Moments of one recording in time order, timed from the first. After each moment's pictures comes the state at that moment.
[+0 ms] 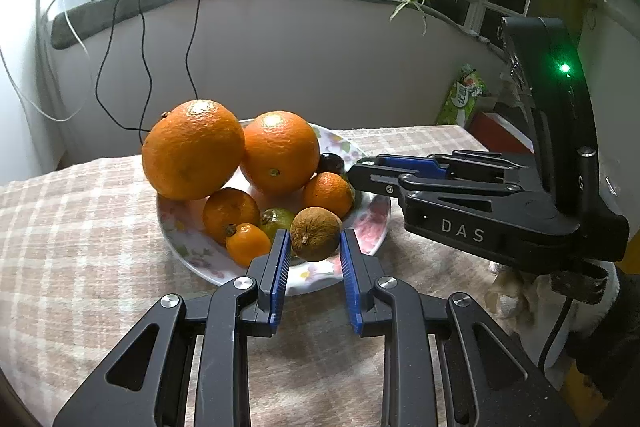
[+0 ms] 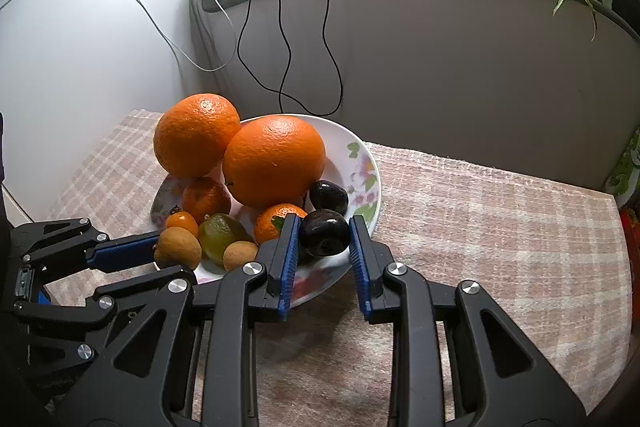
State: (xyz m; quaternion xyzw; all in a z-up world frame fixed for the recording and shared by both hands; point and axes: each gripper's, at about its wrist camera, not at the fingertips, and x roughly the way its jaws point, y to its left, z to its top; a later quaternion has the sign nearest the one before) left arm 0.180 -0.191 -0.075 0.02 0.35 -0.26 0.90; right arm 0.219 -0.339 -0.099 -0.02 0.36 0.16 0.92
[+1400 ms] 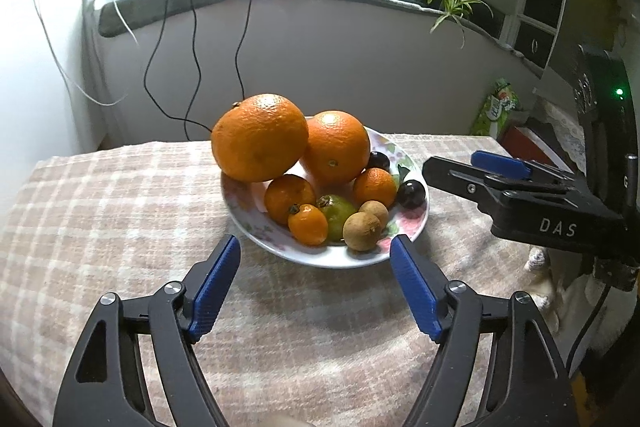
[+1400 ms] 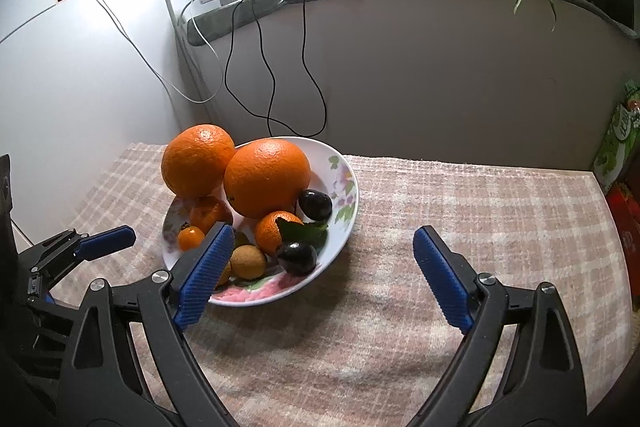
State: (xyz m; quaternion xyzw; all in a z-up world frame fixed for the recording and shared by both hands) left arm 0.162 -0.166 -0.069 0.00 0.35 -0.19 0.92; right arm 0.192 -0.356 -0.083 0.03 0.33 0.13 0.94
